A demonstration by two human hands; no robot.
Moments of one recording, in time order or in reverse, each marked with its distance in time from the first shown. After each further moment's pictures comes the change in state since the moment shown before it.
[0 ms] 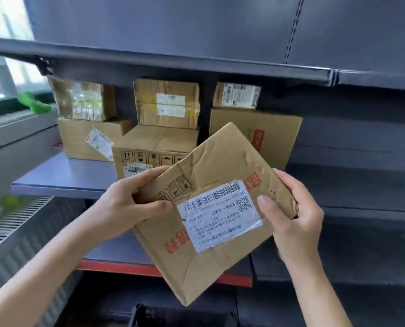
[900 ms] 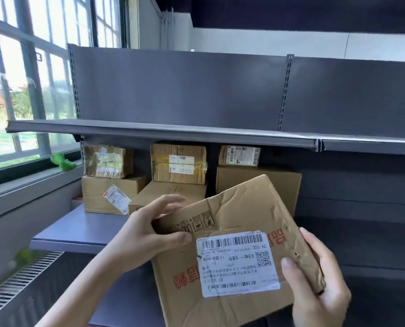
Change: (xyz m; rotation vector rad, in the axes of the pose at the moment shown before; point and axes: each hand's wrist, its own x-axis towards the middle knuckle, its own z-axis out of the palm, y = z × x) left_hand 0.010 0.056 -0.012 -0.046 0.080 0.161; right_hand -0.013 -0.033 0.003 0.088 0.297 -0.169
